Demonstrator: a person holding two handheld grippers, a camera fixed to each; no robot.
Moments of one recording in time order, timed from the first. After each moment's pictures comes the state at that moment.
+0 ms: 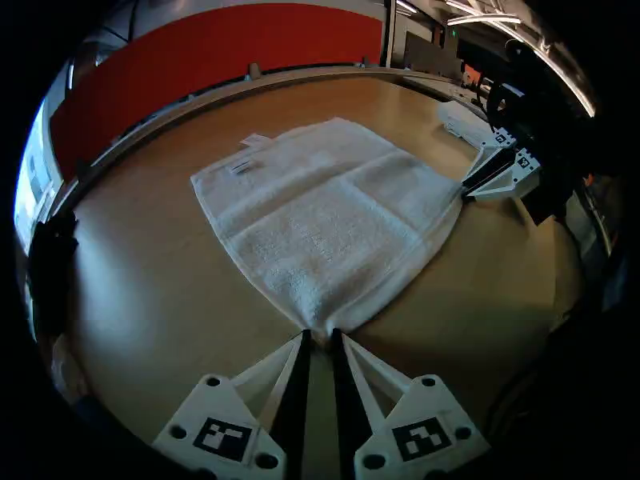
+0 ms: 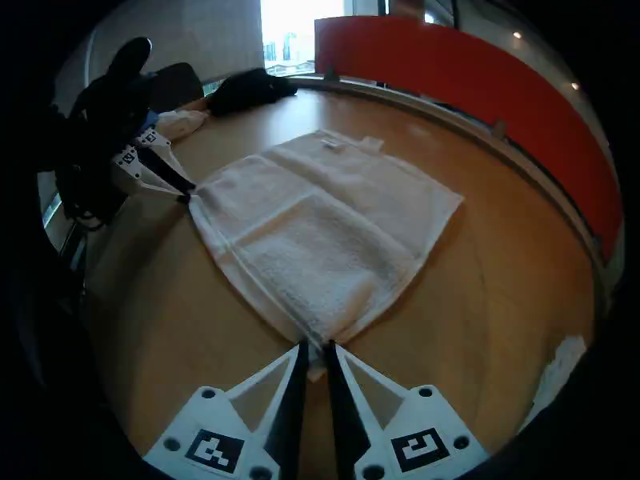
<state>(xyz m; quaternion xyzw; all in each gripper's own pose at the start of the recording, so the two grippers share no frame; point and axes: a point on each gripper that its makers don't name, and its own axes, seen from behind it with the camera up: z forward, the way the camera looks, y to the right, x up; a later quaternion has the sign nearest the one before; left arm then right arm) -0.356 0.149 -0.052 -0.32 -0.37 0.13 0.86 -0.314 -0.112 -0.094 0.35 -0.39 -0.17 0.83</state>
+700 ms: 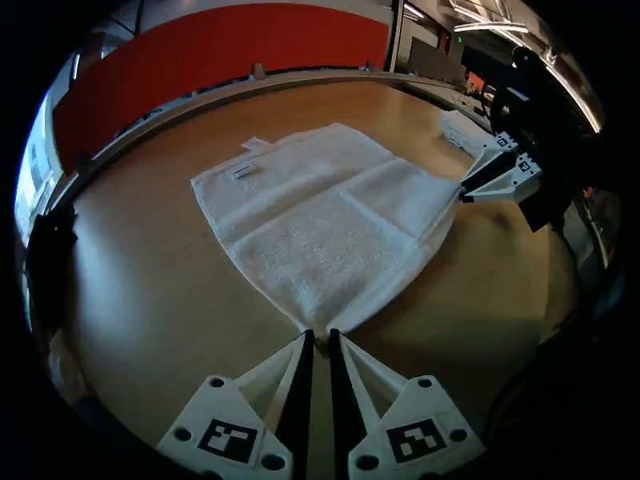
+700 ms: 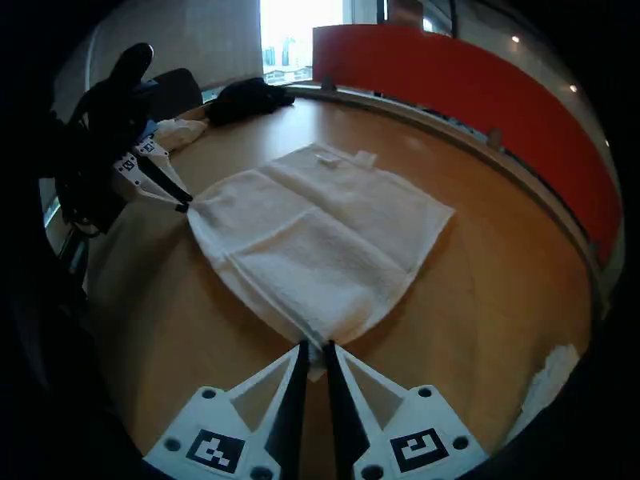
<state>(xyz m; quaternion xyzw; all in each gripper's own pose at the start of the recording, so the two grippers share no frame) -0.342 0.153 -0.054 -0.32 -0.38 0.11 0.86 -0.297 -0.114 -0.086 0.35 -0.38 -0.16 0.84</state>
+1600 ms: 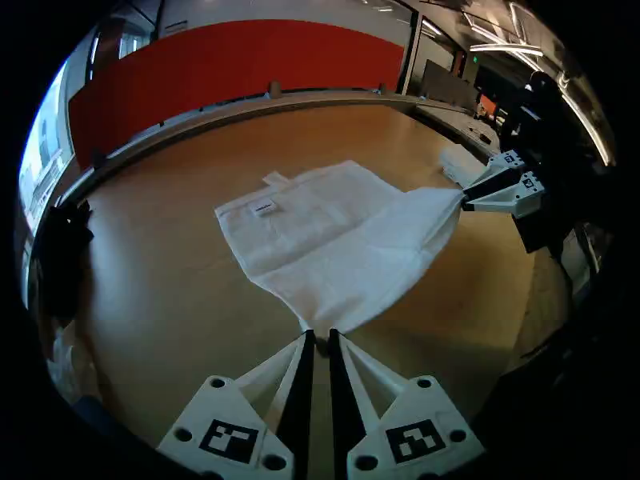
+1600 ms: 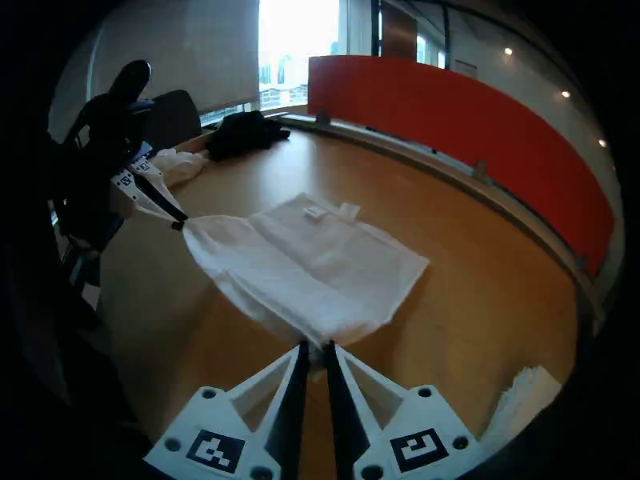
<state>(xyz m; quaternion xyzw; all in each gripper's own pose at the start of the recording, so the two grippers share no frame) -0.274 0.151 -0.064 -0.30 -0.37 0.07 0.87 -0.228 -0.124 -0.080 0.34 -0.33 -0.15 0.86</state>
